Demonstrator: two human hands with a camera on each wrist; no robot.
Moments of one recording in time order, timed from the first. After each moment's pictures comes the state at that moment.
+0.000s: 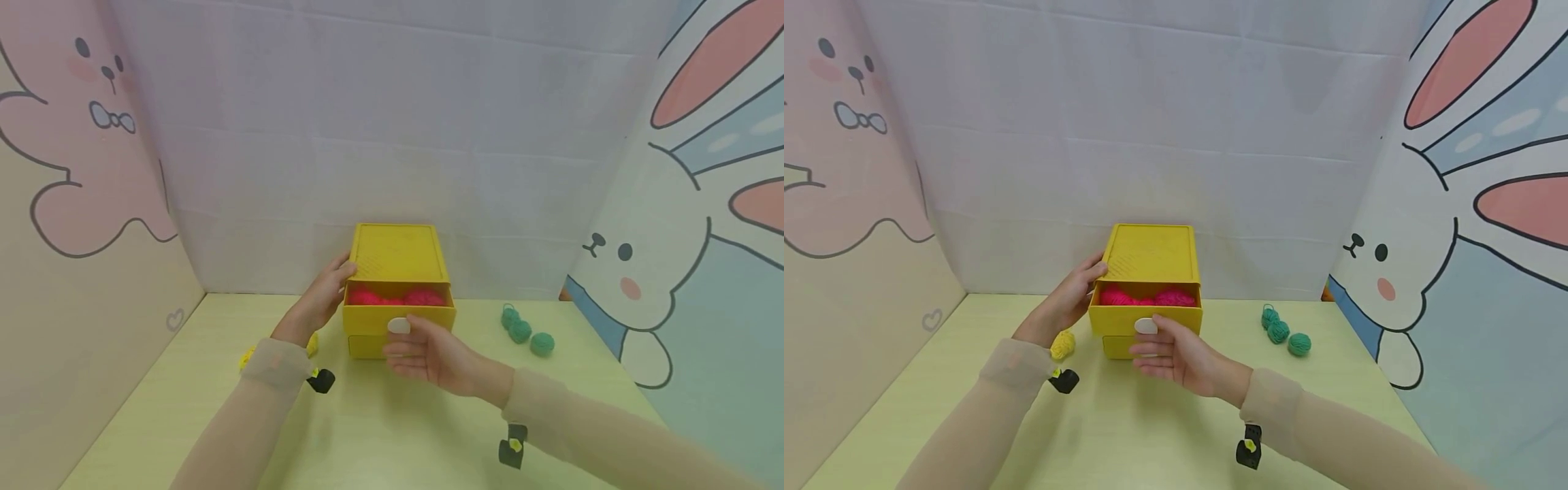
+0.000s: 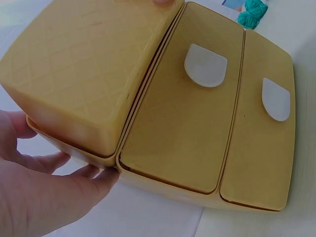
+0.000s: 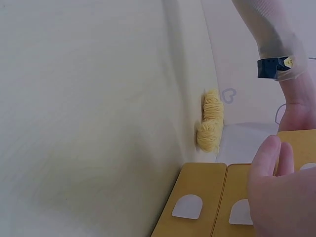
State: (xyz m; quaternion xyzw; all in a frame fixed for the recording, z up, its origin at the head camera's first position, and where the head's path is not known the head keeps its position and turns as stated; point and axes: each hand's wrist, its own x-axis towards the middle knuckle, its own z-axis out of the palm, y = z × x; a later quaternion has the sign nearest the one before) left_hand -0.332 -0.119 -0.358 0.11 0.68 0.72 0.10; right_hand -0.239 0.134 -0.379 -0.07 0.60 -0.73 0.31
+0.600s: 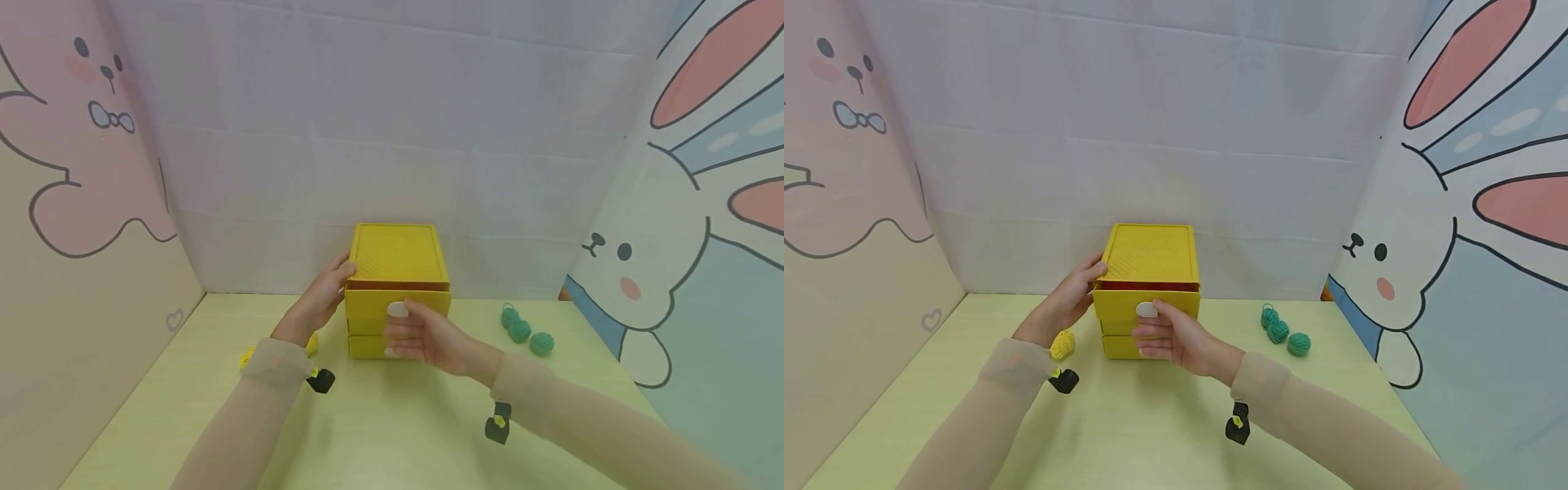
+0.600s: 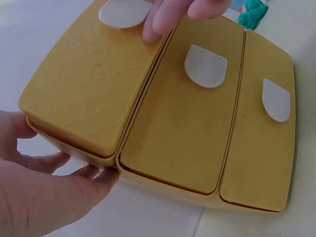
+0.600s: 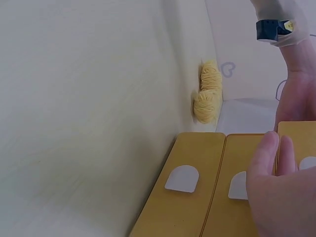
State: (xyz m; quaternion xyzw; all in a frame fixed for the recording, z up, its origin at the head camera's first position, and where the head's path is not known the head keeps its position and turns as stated) left_hand -0.331 -0.119 -0.360 0.12 0.68 0.72 0.10; right_hand -0.270 0.130 -0.380 -0.08 0.63 -0.72 0.29
